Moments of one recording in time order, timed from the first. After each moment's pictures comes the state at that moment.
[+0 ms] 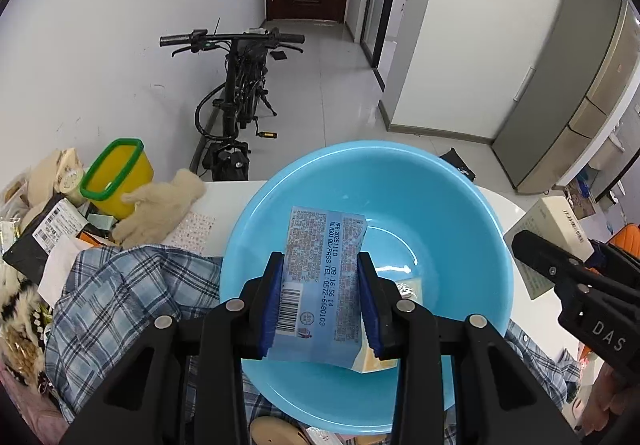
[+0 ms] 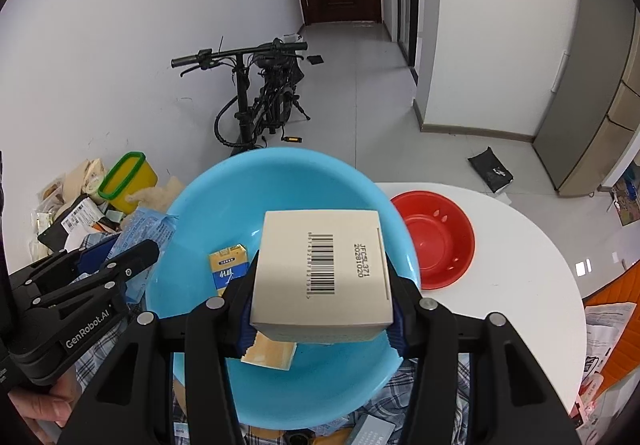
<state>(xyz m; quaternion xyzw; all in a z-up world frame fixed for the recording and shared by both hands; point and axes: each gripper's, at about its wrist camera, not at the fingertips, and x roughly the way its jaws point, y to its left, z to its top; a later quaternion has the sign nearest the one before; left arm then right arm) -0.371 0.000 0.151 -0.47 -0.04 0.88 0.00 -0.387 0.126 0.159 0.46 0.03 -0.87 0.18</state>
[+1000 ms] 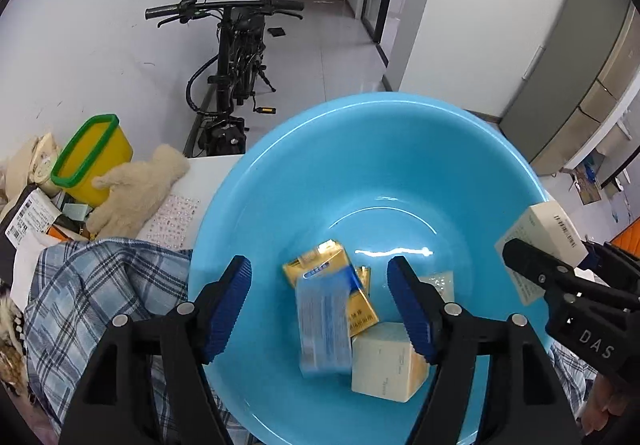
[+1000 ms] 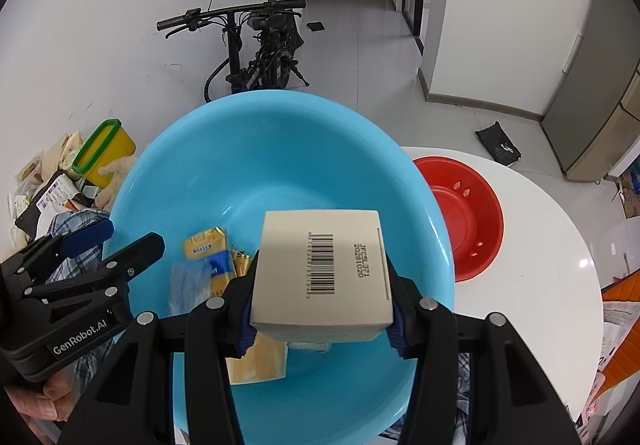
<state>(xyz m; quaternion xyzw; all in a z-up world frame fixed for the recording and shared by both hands) -0.408 -0.005 0.089 -0.51 -0.03 0.86 0.00 -0.414 0.115 0.099 0.51 0.05 -0.84 0.18</state>
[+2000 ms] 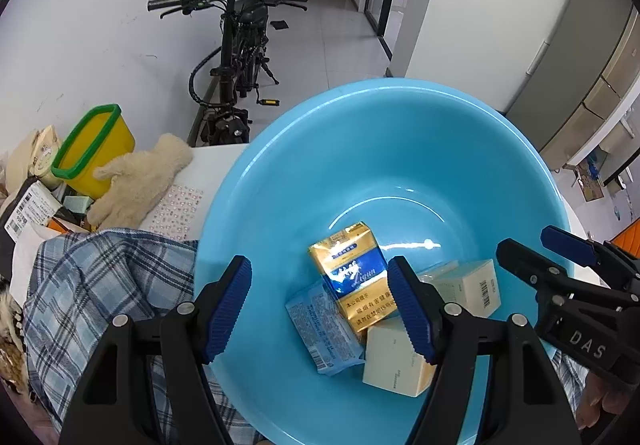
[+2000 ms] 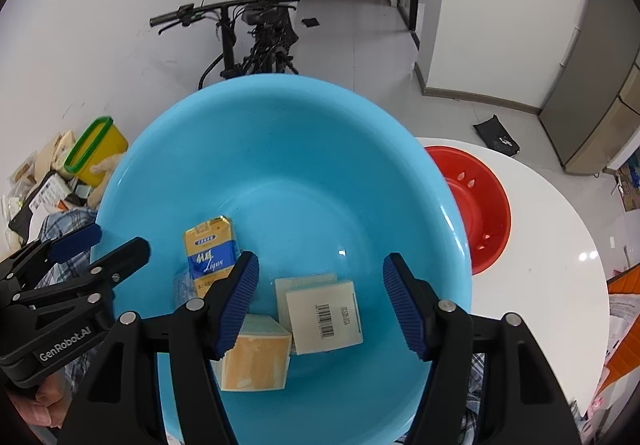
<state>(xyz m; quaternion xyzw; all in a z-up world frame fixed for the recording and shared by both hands) -0.406 -0.011 0.079 -0.51 -0.03 0.86 0.00 -0.416 0.113 0.083 0.51 0.04 -0.84 0.17</state>
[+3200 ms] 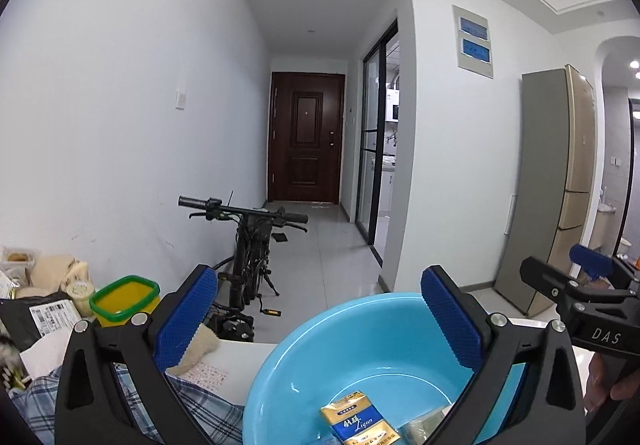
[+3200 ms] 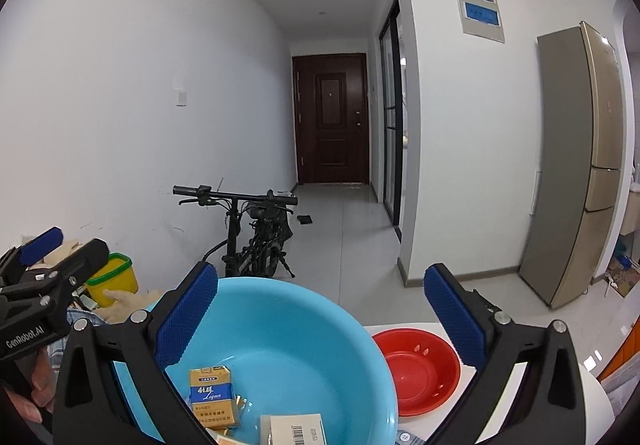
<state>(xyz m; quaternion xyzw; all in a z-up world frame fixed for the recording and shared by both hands) -0.318 -0.028 0.149 -0.11 -0.02 0.99 0.01 -0.345 0.125 0.150 0.14 0.01 -0.97 0.17</state>
